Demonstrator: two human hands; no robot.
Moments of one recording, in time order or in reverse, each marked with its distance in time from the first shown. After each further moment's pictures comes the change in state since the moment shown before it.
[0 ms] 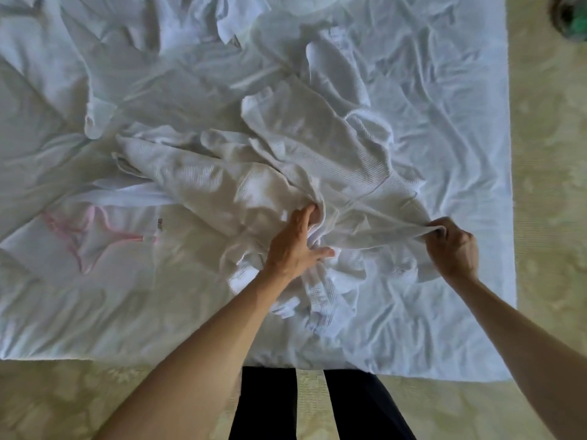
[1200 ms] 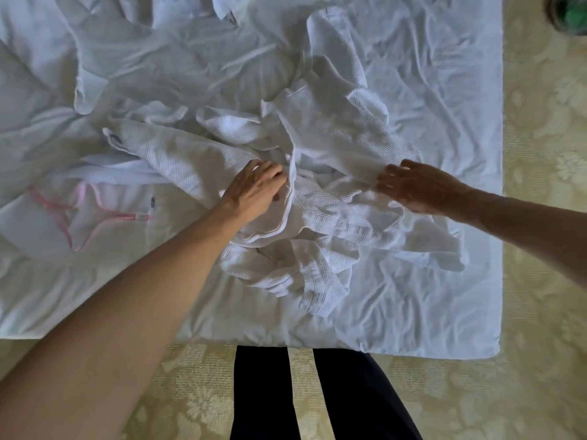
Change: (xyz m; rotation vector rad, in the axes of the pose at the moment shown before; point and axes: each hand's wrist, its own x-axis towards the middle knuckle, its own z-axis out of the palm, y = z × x) left_hand 0.049 -0.043 -0.076 0.803 -0.081 0.493; right_hand 0.083 -0.069 -0.028 -0.764 -0.432 -1.294
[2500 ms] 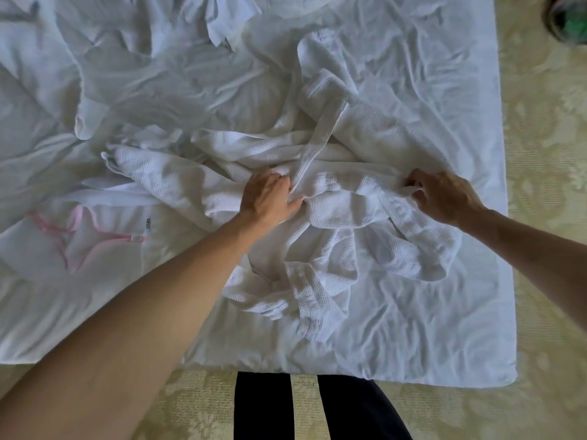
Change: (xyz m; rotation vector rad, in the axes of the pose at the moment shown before) left_hand 0.044 0.036 -0.012 -0.192 0.079 -0.375; right_hand -0.024 0.014 0.027 0.576 0.059 0.832
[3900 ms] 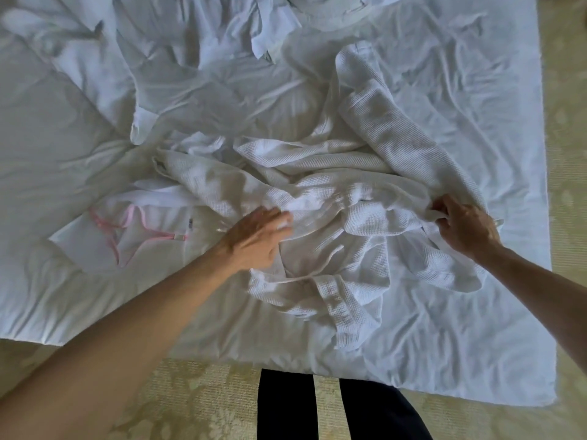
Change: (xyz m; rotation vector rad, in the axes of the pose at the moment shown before) left_hand -0.083 -0.084 -0.024 0.257 -0.150 0.539; right_hand -0.023 -0.029 0.035 0.112 0.060 0.173
